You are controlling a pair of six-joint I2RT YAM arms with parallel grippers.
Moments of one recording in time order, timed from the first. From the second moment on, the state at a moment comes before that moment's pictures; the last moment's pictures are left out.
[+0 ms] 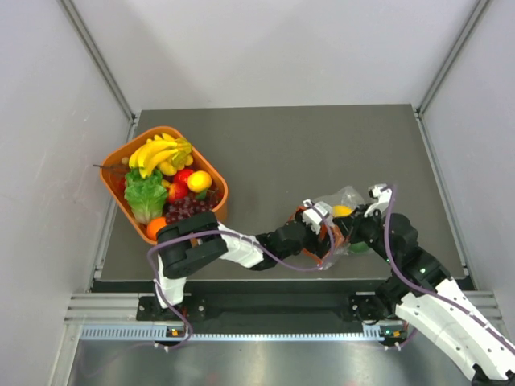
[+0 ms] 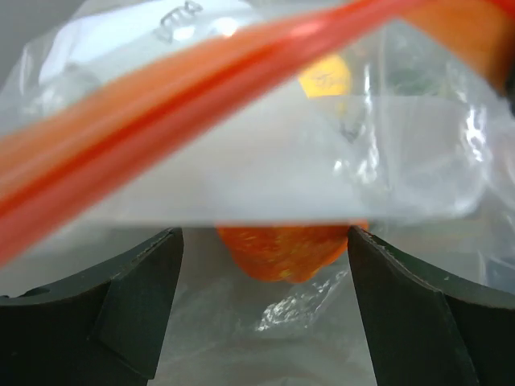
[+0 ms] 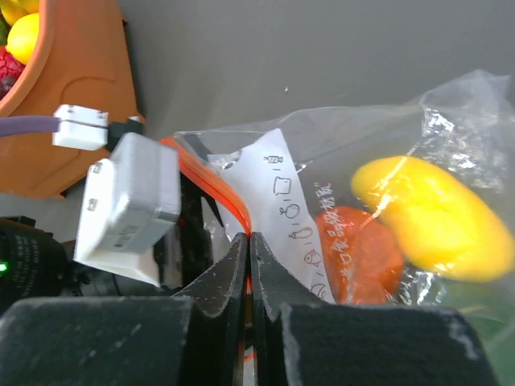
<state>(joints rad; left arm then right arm) -1.19 1.93 0.86 0.79 -0.21 -0.25 0.60 0.40 0.45 -0.37 0.05 0.48</state>
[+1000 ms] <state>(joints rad) -1.18 1.84 0.75 0.85 -0.17 -0.16 0.60 0.59 0.49 -0.31 0.23 0.42</state>
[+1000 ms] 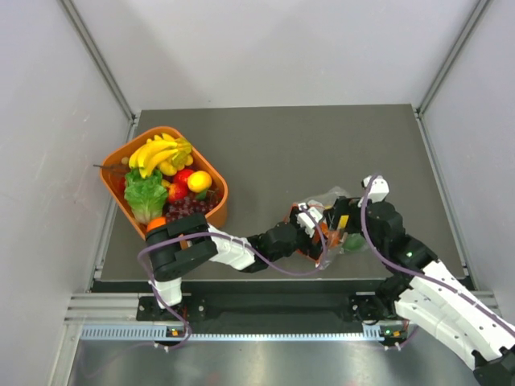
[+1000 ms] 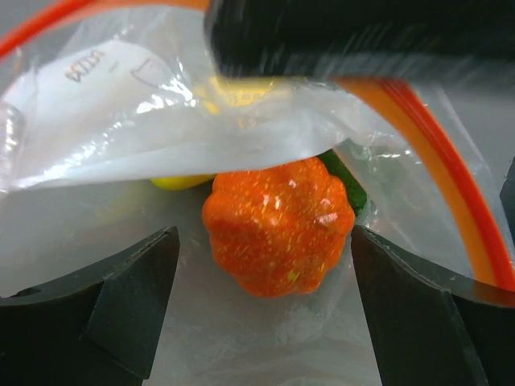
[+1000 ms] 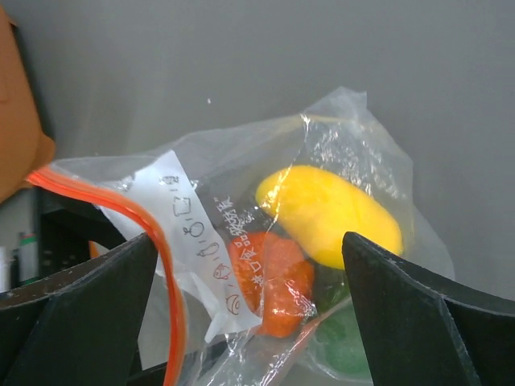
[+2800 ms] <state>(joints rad) -1.17 1.83 0.78 0.75 -0.14 -0.18 0.60 0.51 0.29 -0.28 0.16 0.59</state>
